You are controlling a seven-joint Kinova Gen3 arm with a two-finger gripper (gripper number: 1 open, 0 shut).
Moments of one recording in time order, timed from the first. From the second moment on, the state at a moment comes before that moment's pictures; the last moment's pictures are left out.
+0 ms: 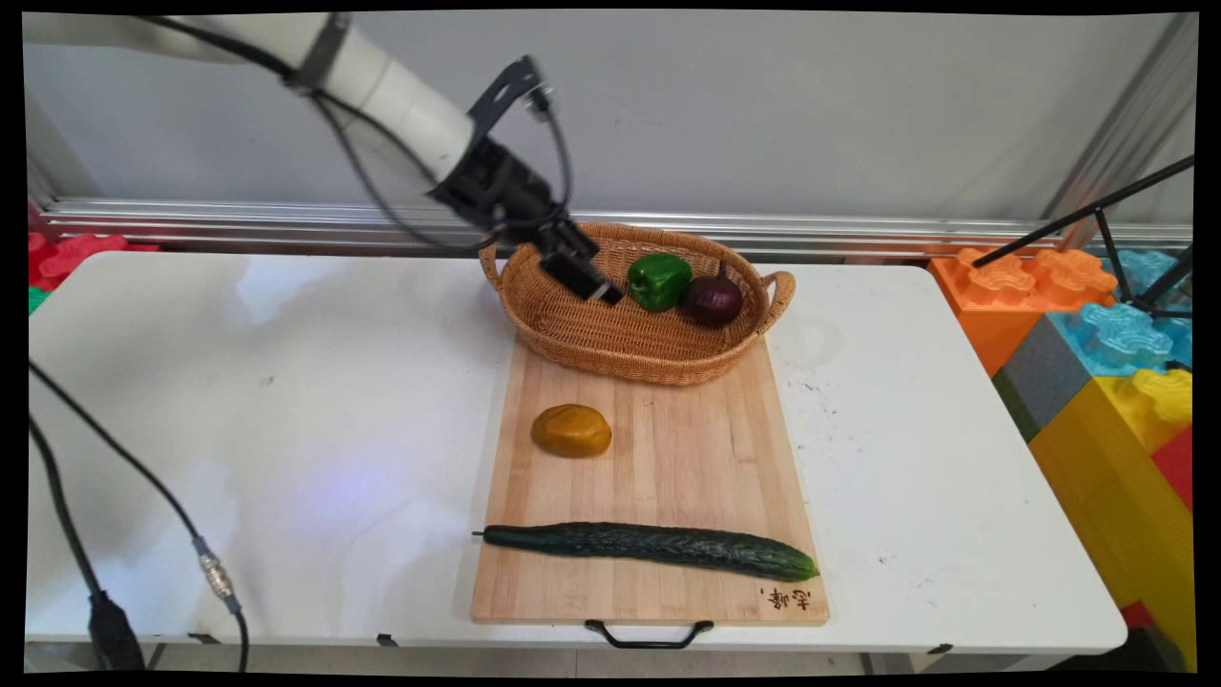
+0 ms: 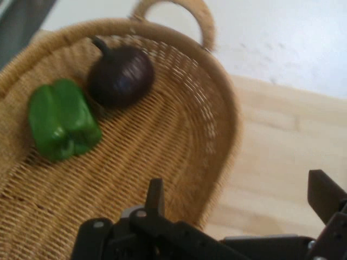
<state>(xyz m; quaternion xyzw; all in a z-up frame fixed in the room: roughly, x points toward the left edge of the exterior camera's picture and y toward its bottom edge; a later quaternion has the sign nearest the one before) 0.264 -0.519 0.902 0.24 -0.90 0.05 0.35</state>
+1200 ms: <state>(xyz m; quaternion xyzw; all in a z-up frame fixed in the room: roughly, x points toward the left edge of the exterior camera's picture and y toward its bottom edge) 0.287 -0.470 0.784 0.08 -0.94 0.02 0.33</state>
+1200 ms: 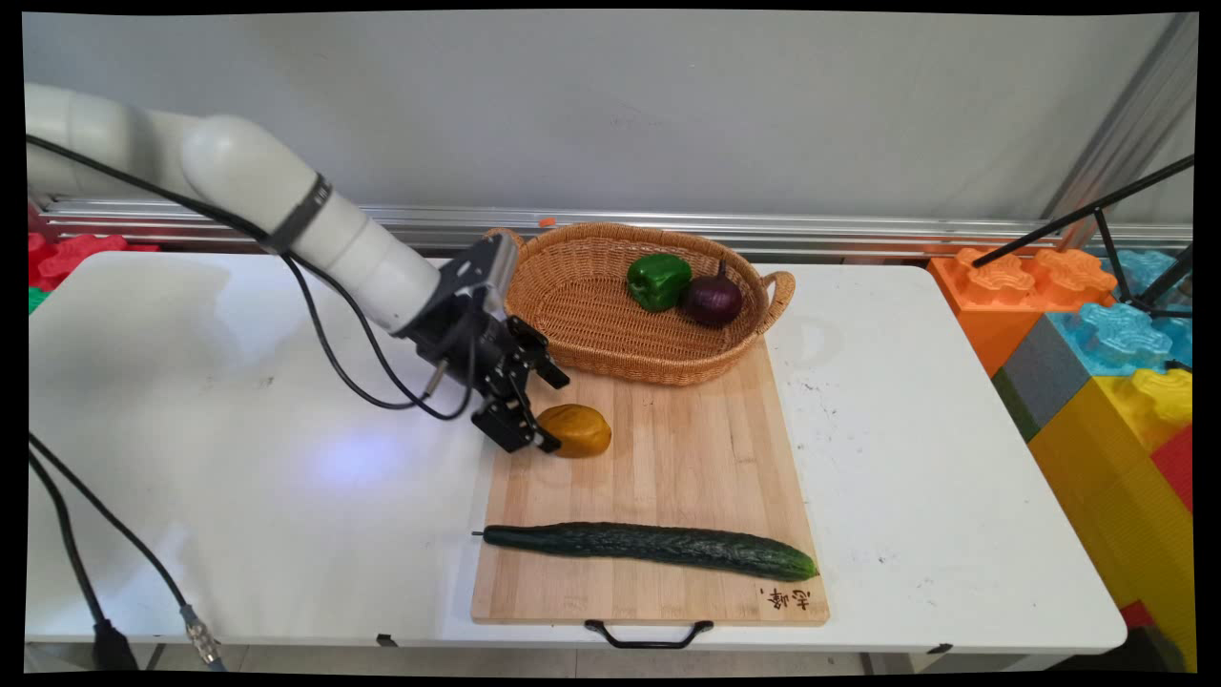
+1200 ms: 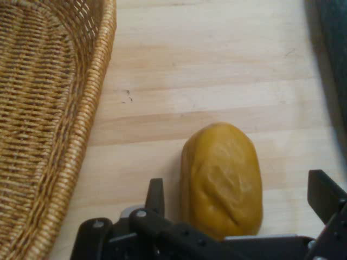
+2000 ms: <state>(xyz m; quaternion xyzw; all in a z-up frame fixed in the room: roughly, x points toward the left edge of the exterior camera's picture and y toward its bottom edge) 0.264 -0.469 0.752 0.07 -0.94 0.04 0.33</state>
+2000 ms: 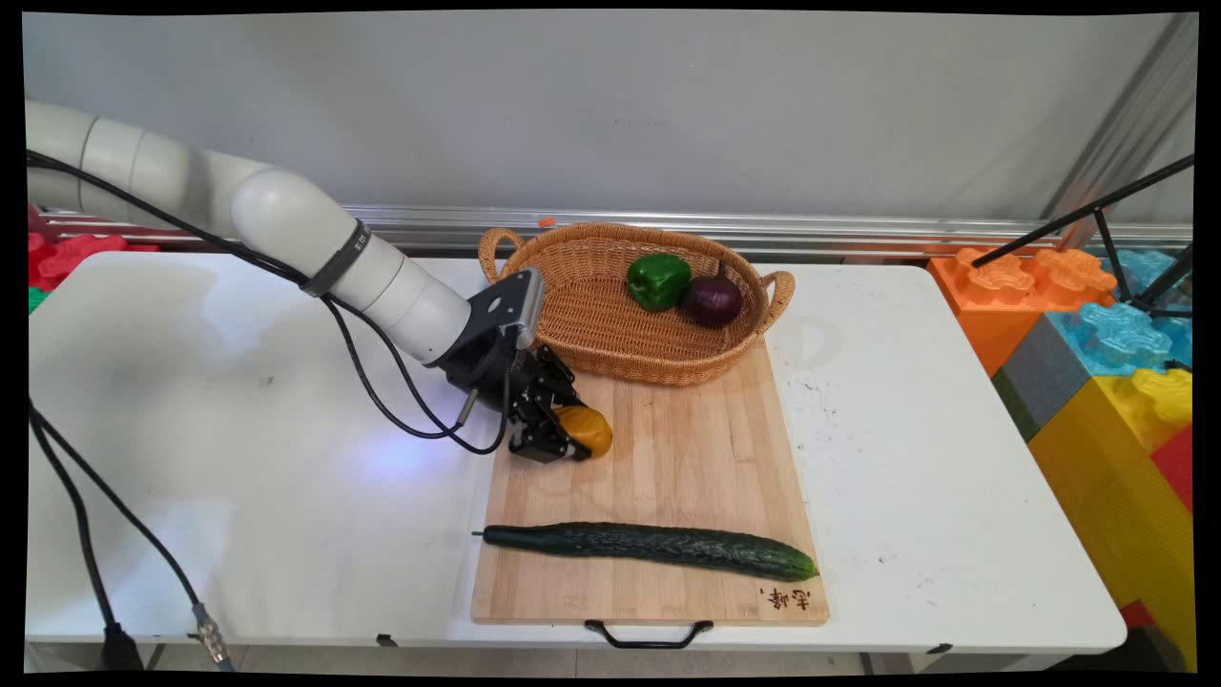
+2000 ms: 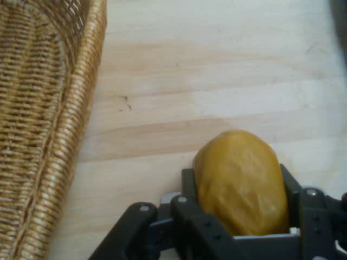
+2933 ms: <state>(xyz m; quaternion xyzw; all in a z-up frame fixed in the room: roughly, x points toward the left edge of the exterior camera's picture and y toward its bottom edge) 0.266 -0.464 0.883 0.15 -0.92 0.06 0.36</state>
